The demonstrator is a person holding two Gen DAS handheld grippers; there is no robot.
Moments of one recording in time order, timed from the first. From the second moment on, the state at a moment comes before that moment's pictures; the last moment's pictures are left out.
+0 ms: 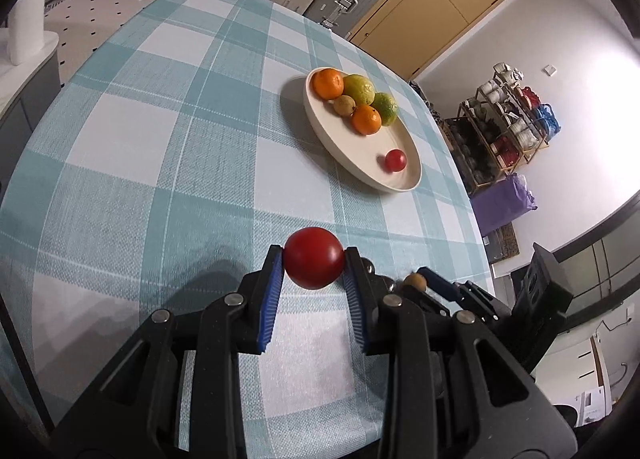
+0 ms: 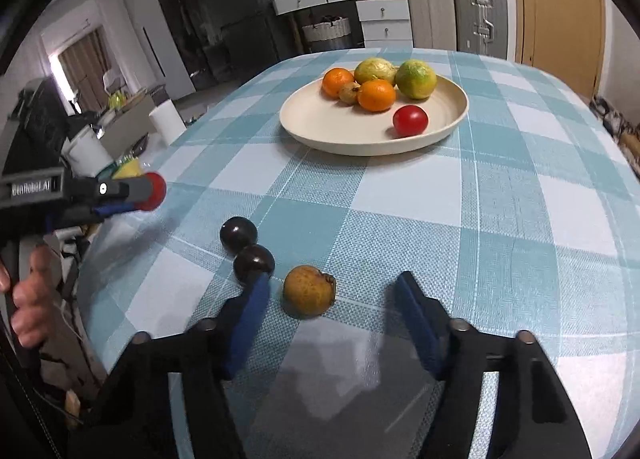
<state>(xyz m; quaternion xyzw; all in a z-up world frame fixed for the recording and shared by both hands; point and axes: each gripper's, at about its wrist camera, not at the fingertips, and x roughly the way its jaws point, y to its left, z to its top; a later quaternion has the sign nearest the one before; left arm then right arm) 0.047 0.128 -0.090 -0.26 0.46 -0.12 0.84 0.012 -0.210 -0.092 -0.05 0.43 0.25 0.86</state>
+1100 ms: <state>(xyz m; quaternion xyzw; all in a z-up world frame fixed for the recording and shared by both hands) 0.180 0.076 -0.058 -0.17 0.45 -0.10 0.87 0.111 -0.236 -0.033 0.06 0.38 0.30 0.87</state>
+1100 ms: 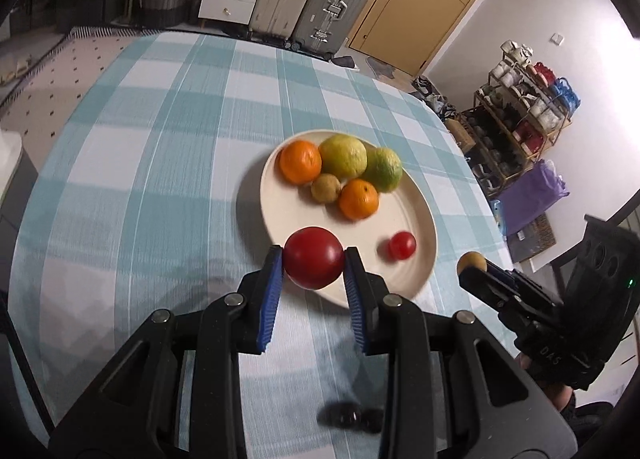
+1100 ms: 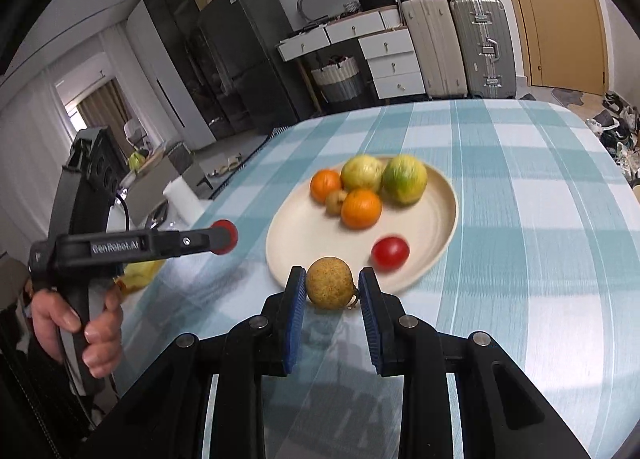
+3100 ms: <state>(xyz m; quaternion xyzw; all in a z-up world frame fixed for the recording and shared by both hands) 0.236 0.058 -0.077 -0.11 0.46 -0.07 0.88 0.177 -0.229 -0.045 0.06 0.39 0.26 0.88</state>
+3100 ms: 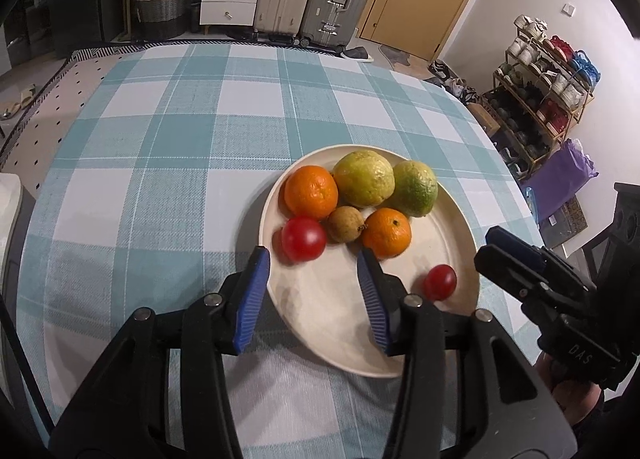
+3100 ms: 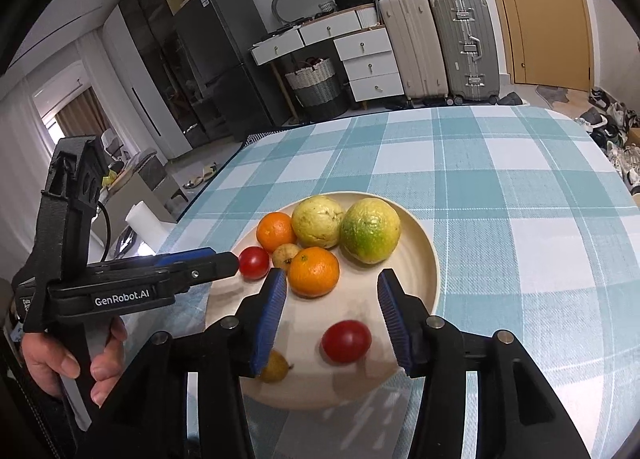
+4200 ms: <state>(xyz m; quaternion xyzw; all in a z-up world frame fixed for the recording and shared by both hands) 0.108 0.046 -0.059 -0.07 0.42 0.00 0.90 0.076 -0.236 -0.021 0.08 0.37 0.28 0.88</state>
